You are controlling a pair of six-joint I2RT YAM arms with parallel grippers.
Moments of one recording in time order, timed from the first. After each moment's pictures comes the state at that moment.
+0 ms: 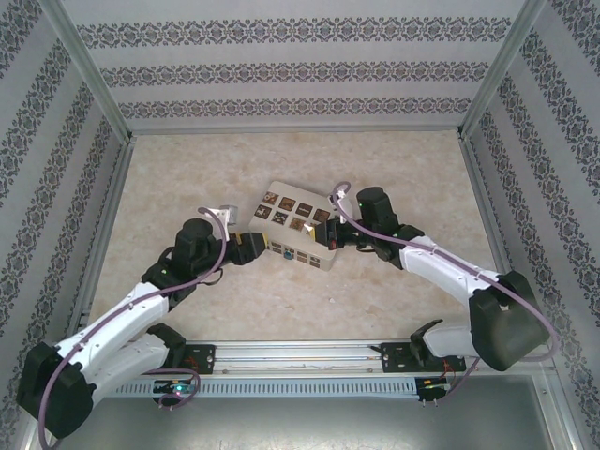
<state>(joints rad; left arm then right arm) -0.49 0.91 0.51 -0.05 0.29 -0.64 0.50 1.33 0.74 -0.05 -0.64 0.47</state>
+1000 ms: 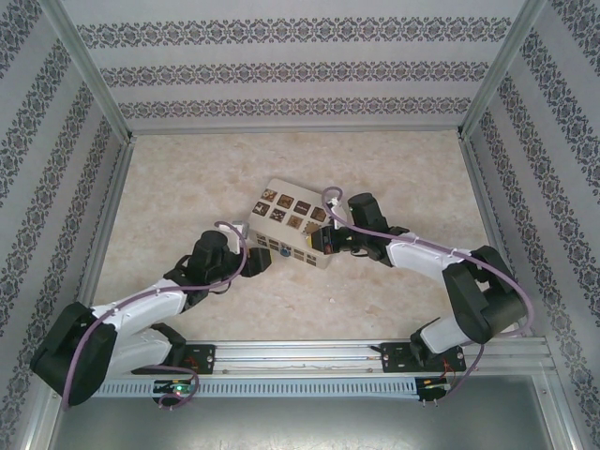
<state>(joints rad) -0.52 1.13 0.35 0.24 0.27 -0.57 0.49 1.50 0.71 0.06 -0.66 0.49</state>
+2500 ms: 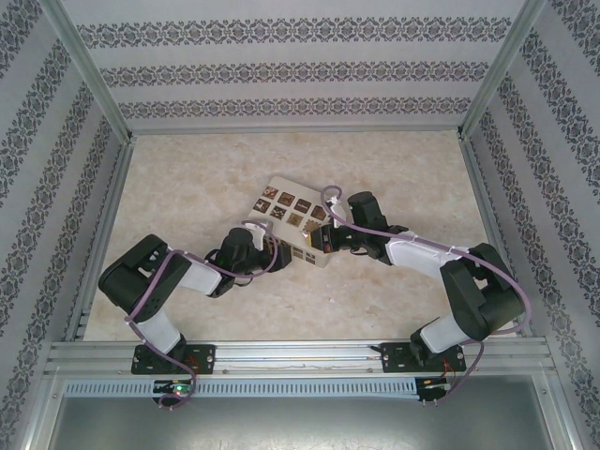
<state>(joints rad) -0.58 1.70 0.44 0.73 0.29 -0.58 0.48 1.51 0.72 0.07 -0.67 0.47</state>
